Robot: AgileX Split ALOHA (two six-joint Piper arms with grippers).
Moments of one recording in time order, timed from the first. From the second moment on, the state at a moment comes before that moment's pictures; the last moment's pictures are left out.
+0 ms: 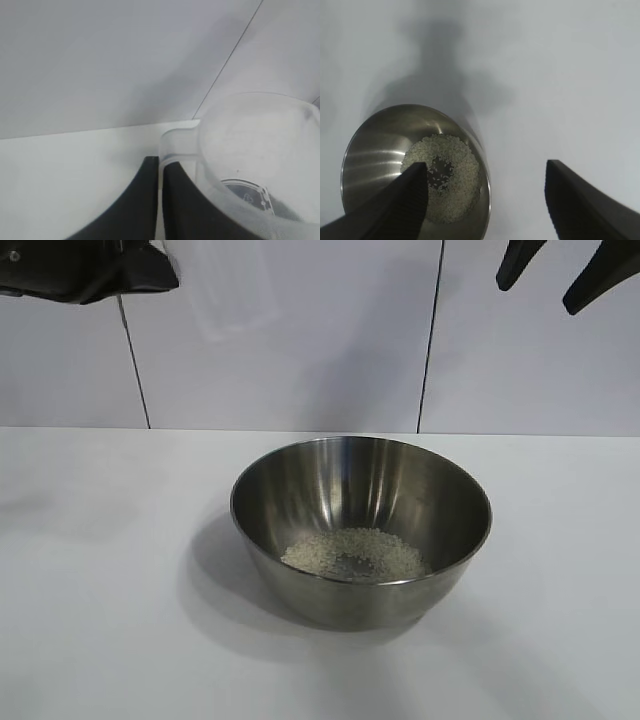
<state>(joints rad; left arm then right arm) -0.35 1.52 -0.86 0.66 -0.43 -0.90 0.05 1.78 -1.73 0.26 1.15 -0.02</state>
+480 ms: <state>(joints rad) -0.14 1.52 -0.51 0.55 -0.98 -0.50 0.05 1.78 -1.73 0.27 1.15 -0.02</state>
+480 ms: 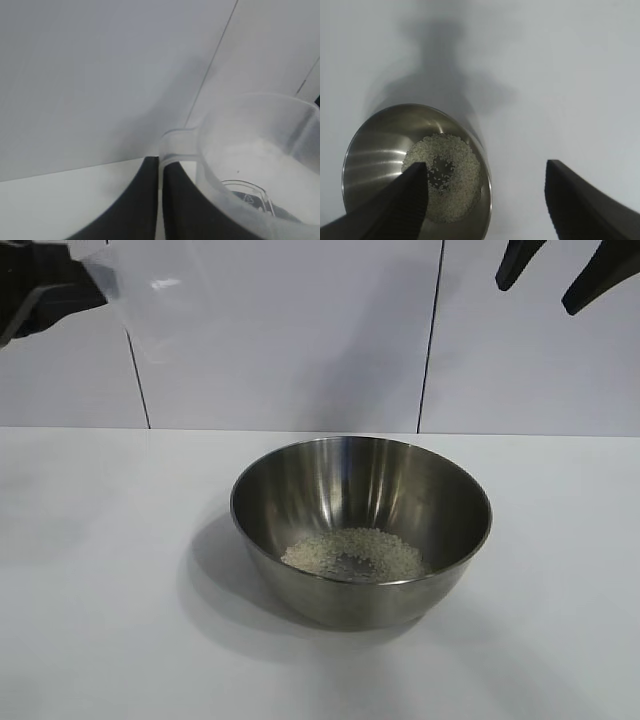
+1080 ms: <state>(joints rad) -0.13 1.82 -0.44 0.44 -1.13 -0.14 0.05 1.78 -1.73 0.31 1.15 -0.02</state>
